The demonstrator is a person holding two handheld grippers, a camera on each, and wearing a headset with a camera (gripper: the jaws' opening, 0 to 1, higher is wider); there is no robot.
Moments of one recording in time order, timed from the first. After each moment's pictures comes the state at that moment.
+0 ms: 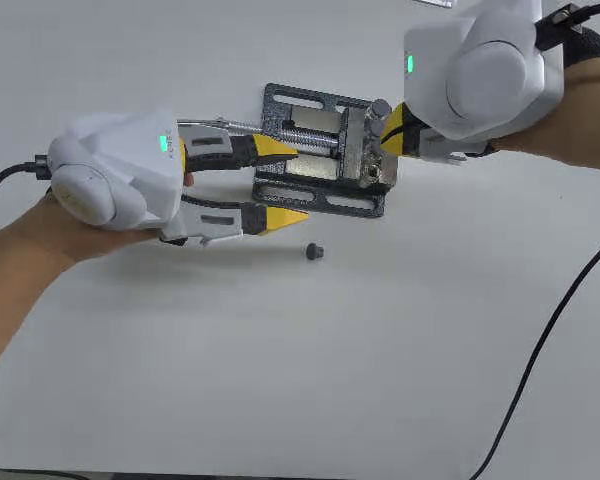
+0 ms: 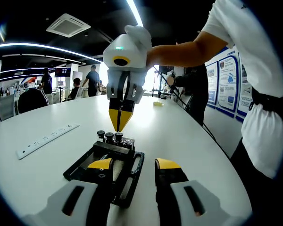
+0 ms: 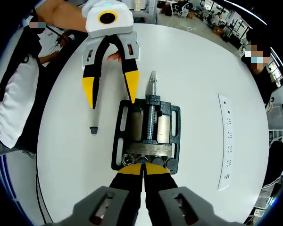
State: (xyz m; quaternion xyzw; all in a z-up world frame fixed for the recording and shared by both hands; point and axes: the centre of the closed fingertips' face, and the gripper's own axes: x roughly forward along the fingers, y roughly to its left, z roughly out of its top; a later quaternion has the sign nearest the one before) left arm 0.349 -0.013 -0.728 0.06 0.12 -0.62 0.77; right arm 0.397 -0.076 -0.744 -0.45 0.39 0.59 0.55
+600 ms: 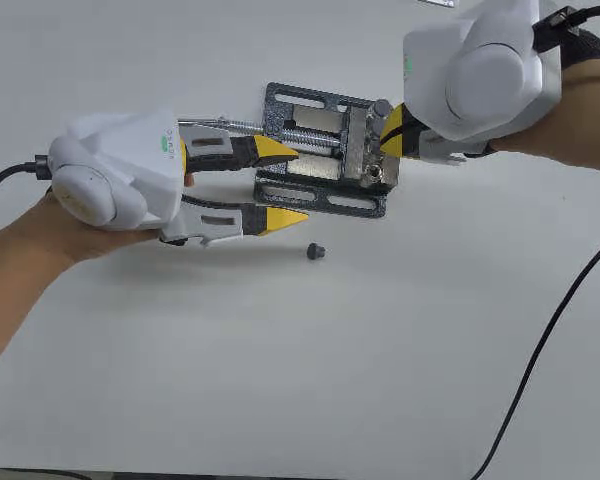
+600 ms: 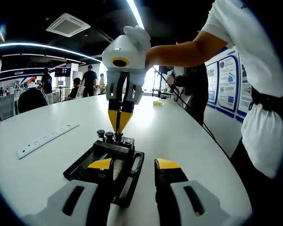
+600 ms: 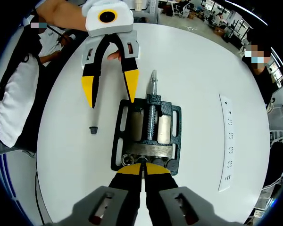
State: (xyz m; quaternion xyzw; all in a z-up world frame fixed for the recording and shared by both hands) left arm 0.349 -0.013 -0.729 0.06 0.13 -0.62 0.77; right arm 0.397 -0.075 -0.746 -0.46 0.39 0.59 0.54
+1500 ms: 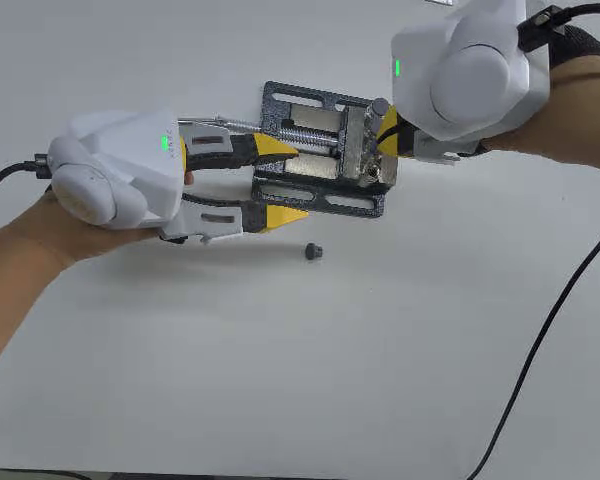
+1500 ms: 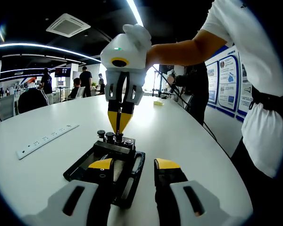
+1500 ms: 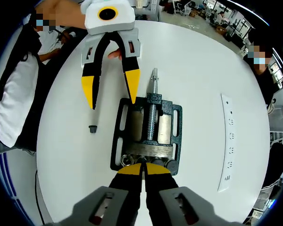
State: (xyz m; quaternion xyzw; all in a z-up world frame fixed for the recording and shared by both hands) left arm 0.351 -0.014 -0.730 0.06 0.12 -0.62 0.77; right arm 0.397 -0.073 -0.747 -0.46 0.39 0.59 0.53
